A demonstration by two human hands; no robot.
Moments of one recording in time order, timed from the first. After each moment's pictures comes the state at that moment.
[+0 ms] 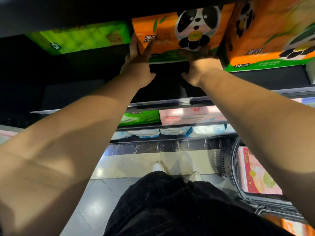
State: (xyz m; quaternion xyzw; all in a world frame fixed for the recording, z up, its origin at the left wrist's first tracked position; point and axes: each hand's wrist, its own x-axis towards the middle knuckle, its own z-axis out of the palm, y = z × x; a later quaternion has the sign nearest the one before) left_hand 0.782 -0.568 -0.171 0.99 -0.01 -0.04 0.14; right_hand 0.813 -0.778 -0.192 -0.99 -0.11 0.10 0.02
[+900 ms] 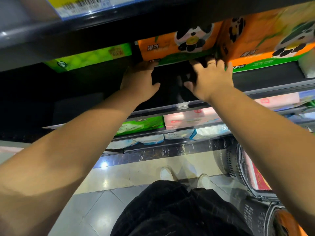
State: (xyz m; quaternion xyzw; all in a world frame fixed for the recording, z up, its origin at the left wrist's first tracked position) left_hand 0.759 -0.563 -0.150 0.99 -0.11 0.00 0.11; right_hand 0.750 -0.777 -0.150 -1.00 -0.03 0.07 0.02
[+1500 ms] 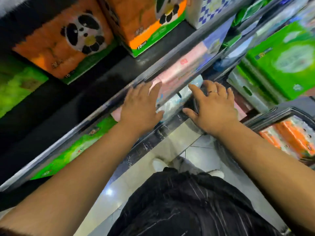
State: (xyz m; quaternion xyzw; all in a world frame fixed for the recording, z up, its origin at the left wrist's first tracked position) left_hand 0.629 -0.720 -0.152 0.91 -0.40 -0.07 0.03; right_hand 0.511 -0.895 -0.153 -0.97 0.21 0.07 0.09
